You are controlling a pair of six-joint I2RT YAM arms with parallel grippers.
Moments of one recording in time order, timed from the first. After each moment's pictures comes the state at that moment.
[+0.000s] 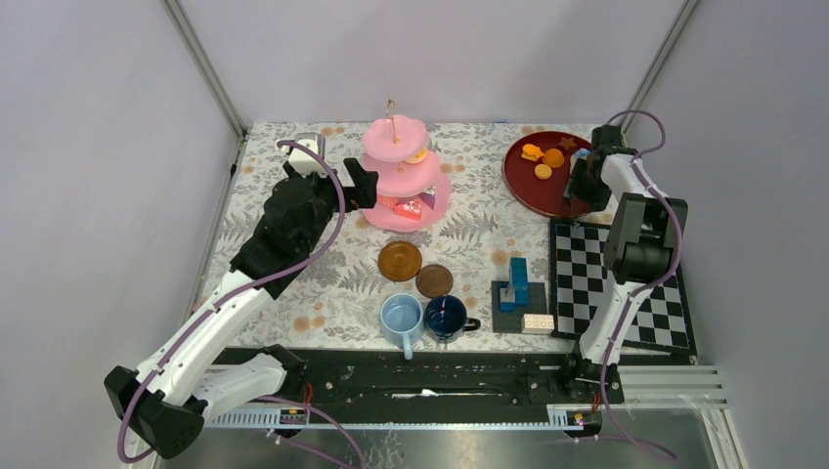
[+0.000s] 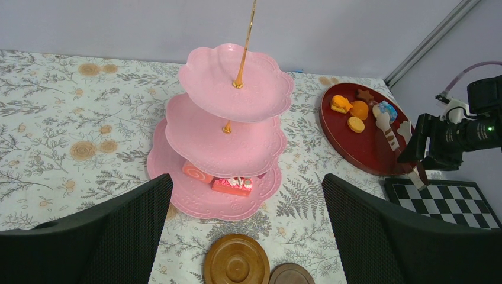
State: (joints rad) left arm -0.57 0.98 1.00 -0.13 -0.28 -0.34; right arm -0.16 2.02 1.55 -0.69 0.09 0.25
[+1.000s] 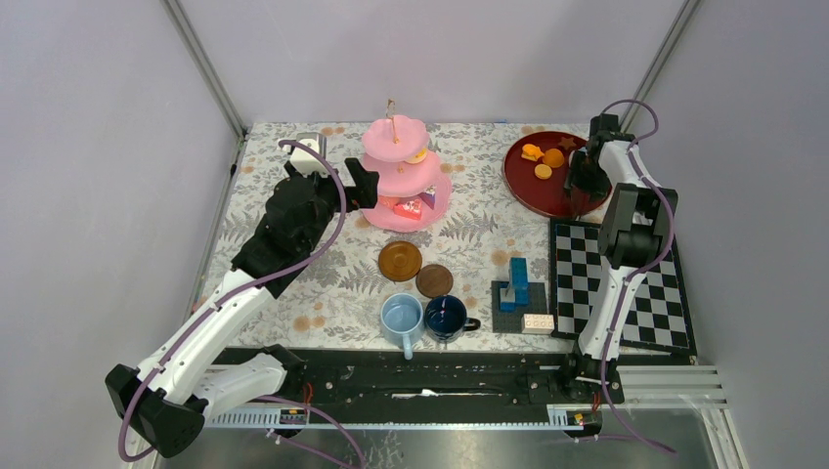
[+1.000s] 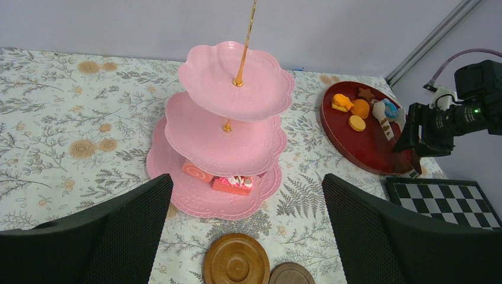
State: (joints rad) left arm -0.57 0.99 1.00 -0.13 -0.28 -0.35; right arm -0.16 2.21 1.83 -0.83 0.09 0.18
